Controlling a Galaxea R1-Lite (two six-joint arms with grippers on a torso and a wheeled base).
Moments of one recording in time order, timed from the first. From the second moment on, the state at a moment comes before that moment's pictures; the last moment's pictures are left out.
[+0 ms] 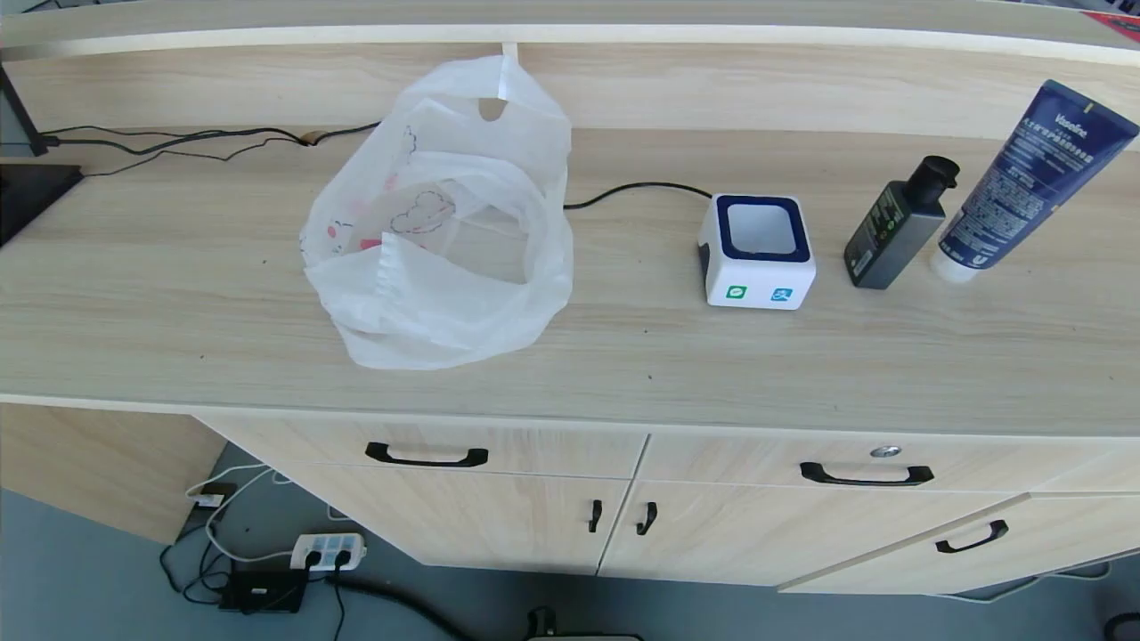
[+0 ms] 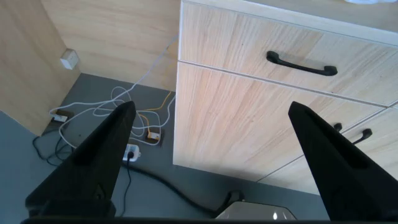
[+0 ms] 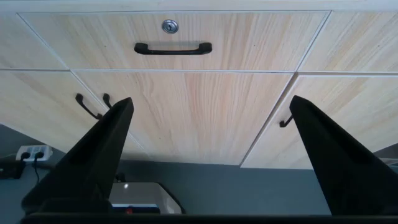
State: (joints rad) left arm 0.00 0.00 0.00 0.00 0.06 -0.07; right arm -0.01 0.00 0.00 0.00 0.01 0.01
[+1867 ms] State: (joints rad) left arm 0.00 0.00 0.00 0.00 0.06 -0.07; right arm 0.03 1.22 -0.87 -0.92 0.02 -0.05
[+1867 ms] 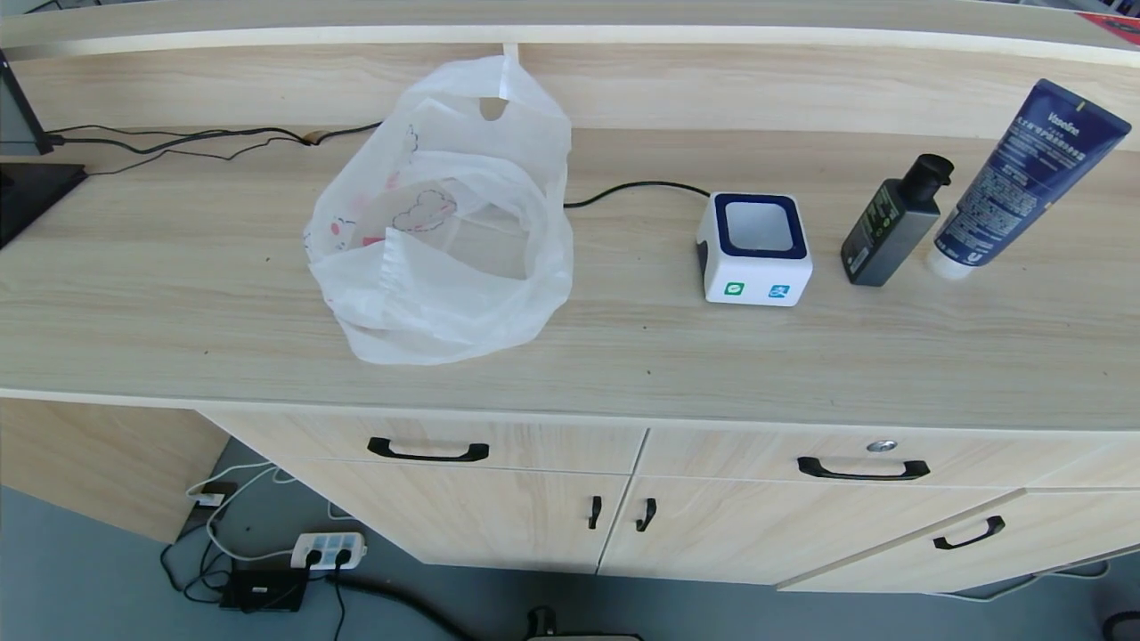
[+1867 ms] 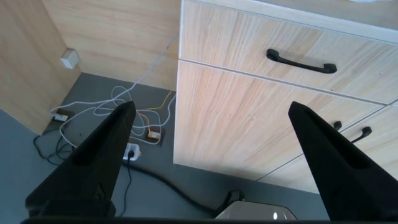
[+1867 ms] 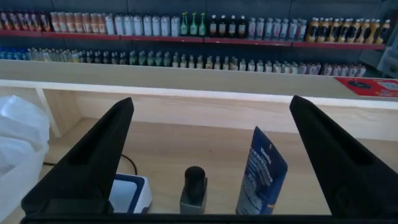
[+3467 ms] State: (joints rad) left arm 0.00 0.00 0.00 0.00 0.06 -0.08; right arm 0.05 1.74 -0.77 -1.25 0.02 0.01
